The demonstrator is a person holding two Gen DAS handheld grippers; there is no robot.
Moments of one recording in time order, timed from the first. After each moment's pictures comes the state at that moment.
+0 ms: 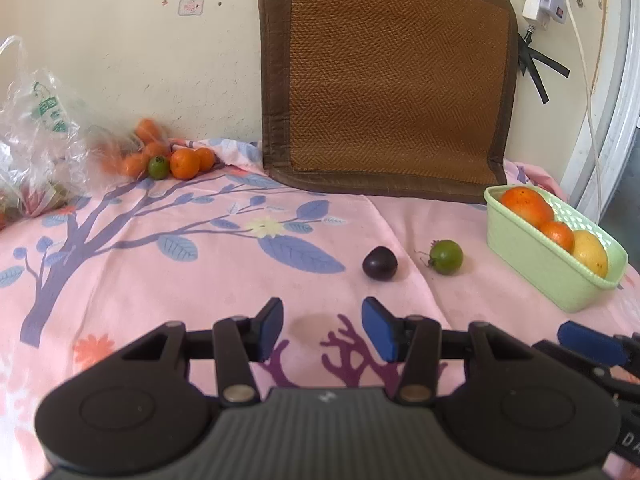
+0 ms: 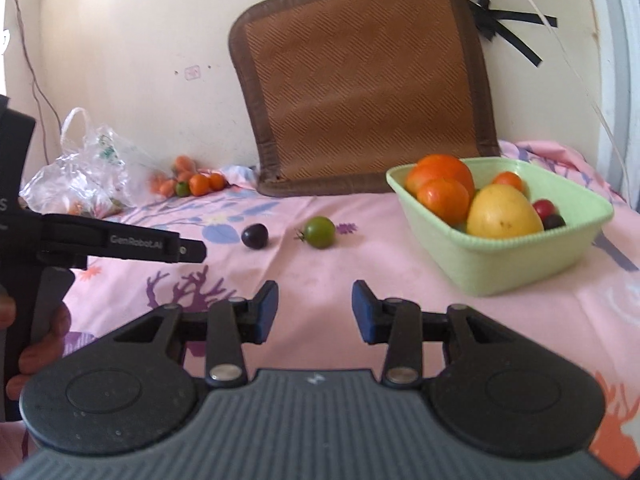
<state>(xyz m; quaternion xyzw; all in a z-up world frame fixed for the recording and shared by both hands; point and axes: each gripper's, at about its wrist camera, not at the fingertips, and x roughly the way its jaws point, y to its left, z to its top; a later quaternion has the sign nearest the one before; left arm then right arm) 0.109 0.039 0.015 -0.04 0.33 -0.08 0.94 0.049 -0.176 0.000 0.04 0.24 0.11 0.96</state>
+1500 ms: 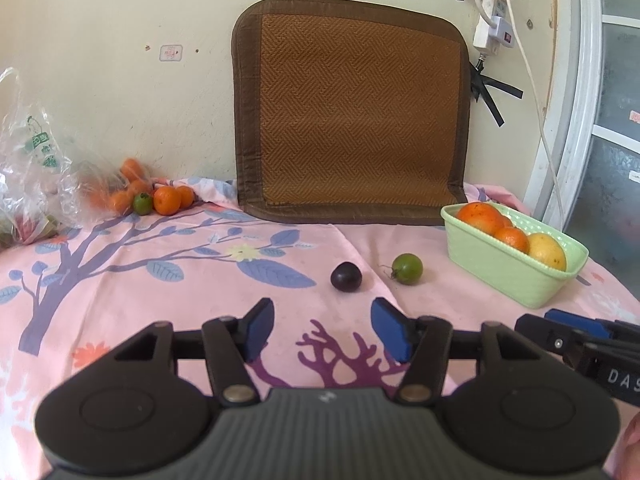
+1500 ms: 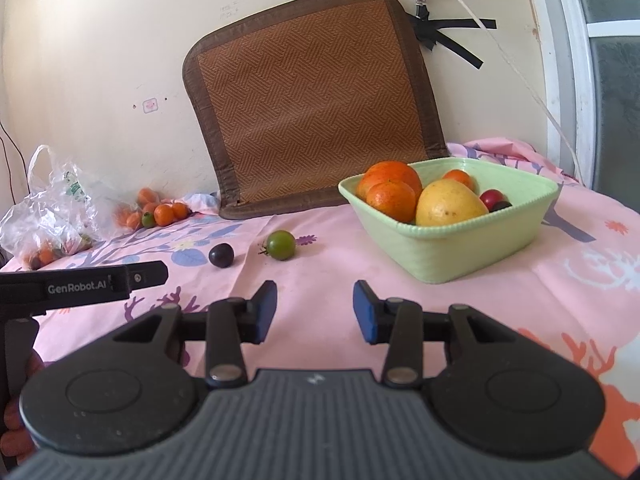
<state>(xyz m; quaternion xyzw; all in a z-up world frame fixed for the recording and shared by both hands) 0.076 0.038 0.017 -0.03 0.26 -0.13 0.96 0.032 -0.181 -0.001 0.08 0.21 0.05 0.97</state>
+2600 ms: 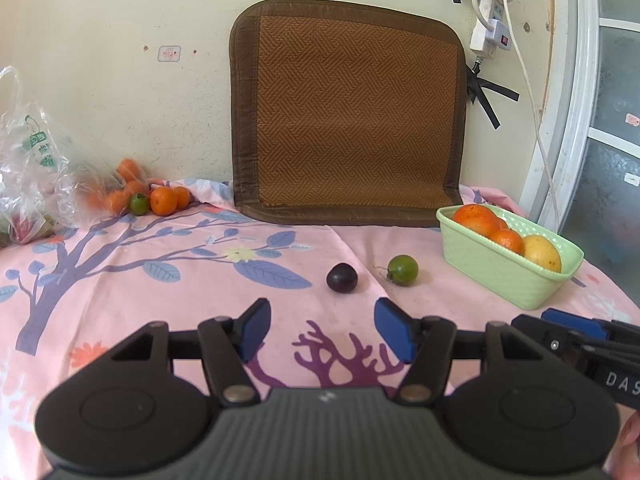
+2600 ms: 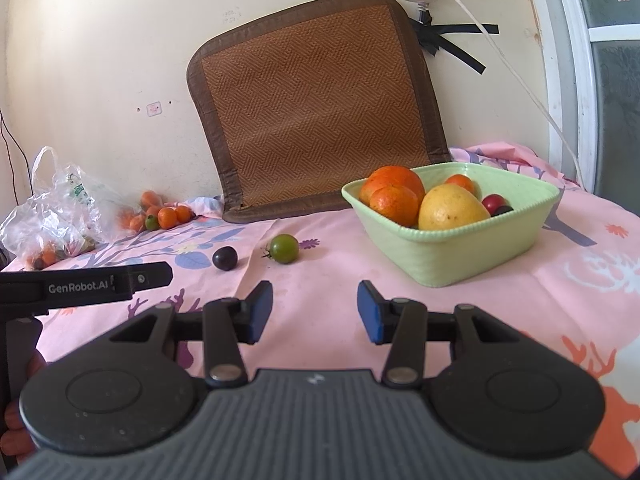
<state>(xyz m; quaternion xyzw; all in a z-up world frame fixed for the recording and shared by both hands) 0.075 0.037 0.019 -0.04 0.26 -0.13 0.96 0.030 -0.180 0.002 0.08 0.20 0.05 0.97</state>
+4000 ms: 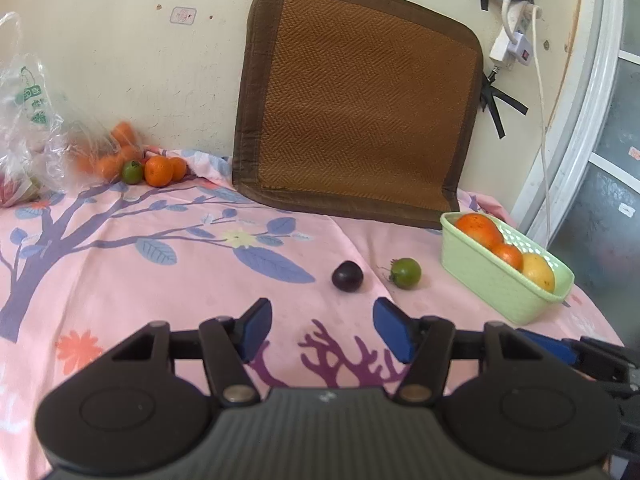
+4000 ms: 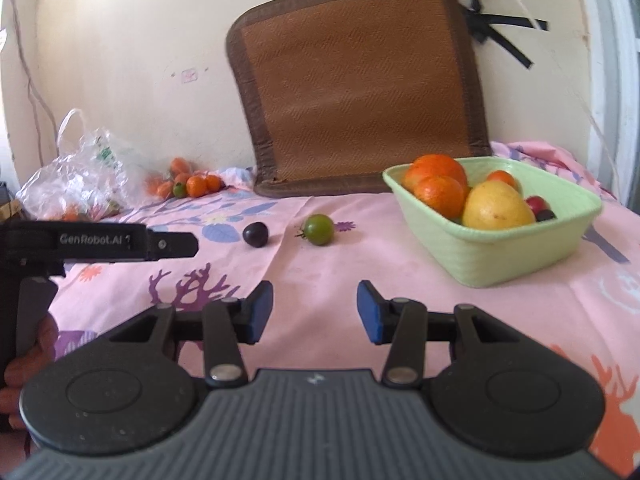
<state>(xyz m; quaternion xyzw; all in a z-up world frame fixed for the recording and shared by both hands) 0.099 0.061 0.019 -0.10 0.29 -0.16 0.94 0.046 -0.169 0.002 0.02 0.24 0.12 0.96</state>
